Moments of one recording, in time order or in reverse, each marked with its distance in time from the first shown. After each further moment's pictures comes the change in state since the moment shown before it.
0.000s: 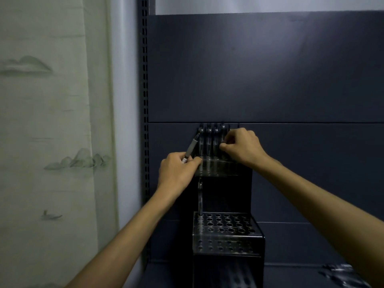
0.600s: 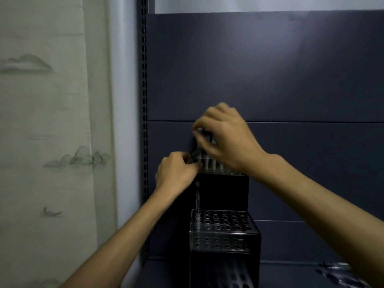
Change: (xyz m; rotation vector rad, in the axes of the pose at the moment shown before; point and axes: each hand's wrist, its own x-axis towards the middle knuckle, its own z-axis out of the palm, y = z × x) left_hand -0.003 0.001 0.000 0.237 -0.024 0.034; right_hand -0.031 -0.058 -0.028 -0.141 0.327 -0.785
